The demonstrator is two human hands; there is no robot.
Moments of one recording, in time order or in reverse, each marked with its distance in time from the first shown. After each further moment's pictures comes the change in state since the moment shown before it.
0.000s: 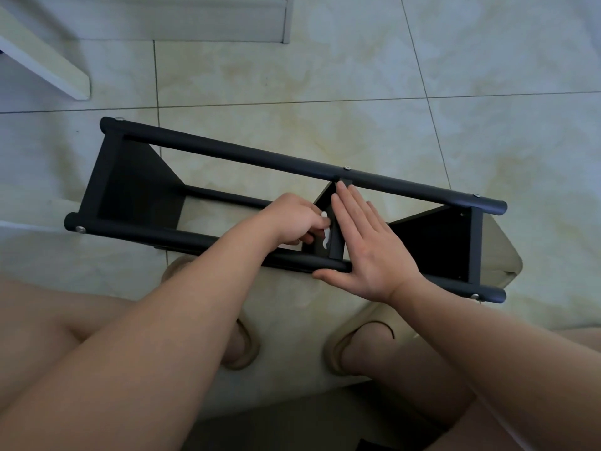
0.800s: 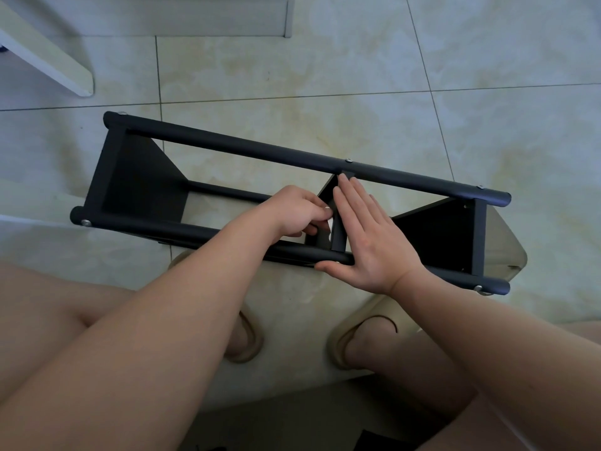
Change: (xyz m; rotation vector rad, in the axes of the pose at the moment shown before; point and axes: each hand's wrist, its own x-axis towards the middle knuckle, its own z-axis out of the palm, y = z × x) left_hand -0.002 0.000 0.000 -0.015 0.007 0.022; right_hand 0.001 0.001 0.002 -0.018 0.031 -0.019
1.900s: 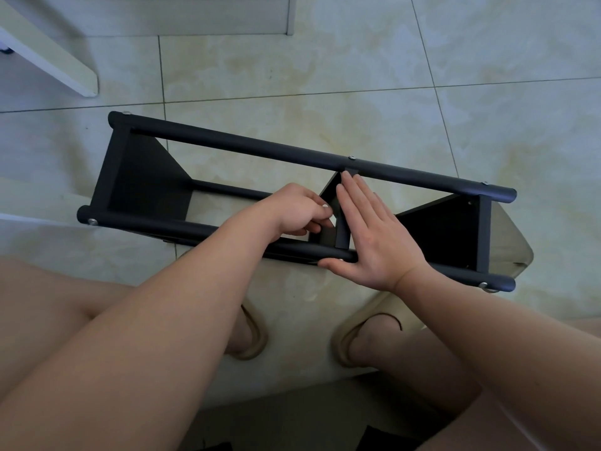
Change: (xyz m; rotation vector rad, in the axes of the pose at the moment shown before) left_hand 0.002 -0.002 -0.003 -0.012 -0.027 -0.007; right_hand 0.000 0.001 0.001 -0.009 0.019 -0.006
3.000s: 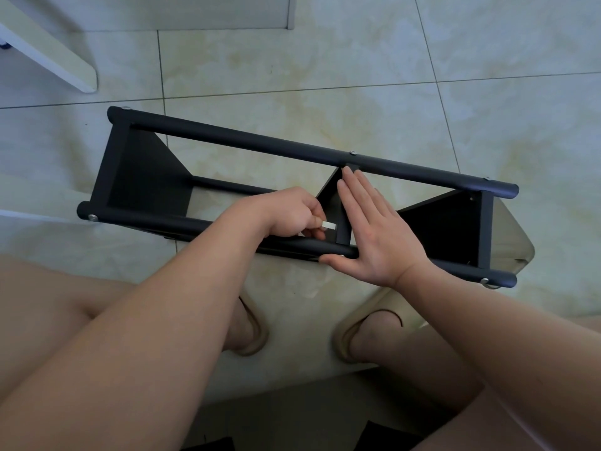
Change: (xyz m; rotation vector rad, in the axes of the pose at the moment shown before) left_hand -0.008 -0.002 -0.009 0.350 -0.155 0.065; right_hand 0.000 0.001 0.000 -0.008 0.004 -0.002
